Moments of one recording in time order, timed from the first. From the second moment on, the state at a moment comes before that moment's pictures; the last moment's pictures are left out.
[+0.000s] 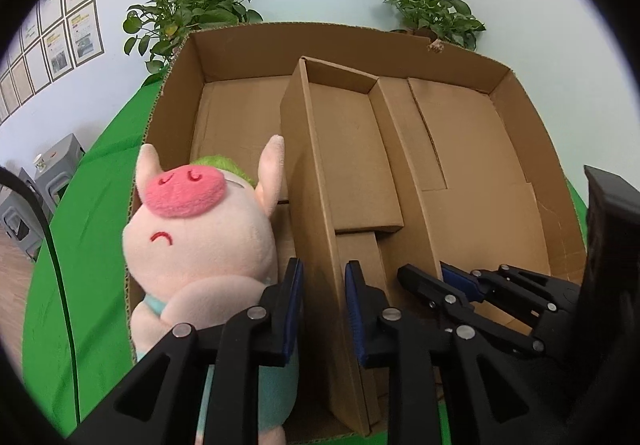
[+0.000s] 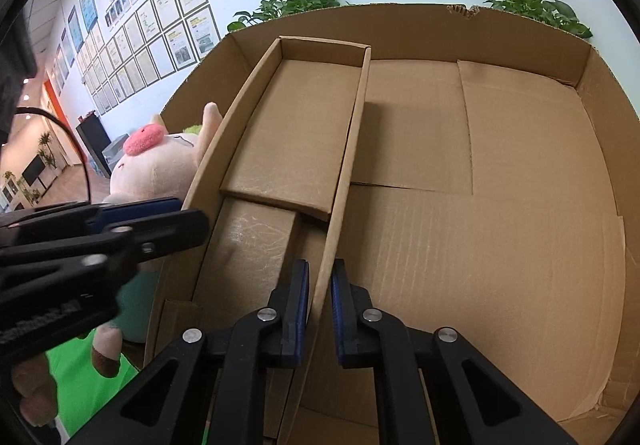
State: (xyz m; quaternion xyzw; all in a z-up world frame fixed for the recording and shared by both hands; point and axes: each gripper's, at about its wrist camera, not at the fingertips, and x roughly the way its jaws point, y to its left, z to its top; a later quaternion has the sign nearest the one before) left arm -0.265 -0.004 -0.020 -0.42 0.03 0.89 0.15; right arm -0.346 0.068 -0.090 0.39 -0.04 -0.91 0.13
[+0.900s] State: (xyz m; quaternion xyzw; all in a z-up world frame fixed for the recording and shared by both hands) left arm -0.195 -0.052 0.019 -0.31 -0.03 0.94 0.12; right arm -0.301 0.031 -0.050 0.32 -0.02 -0.94 0.10
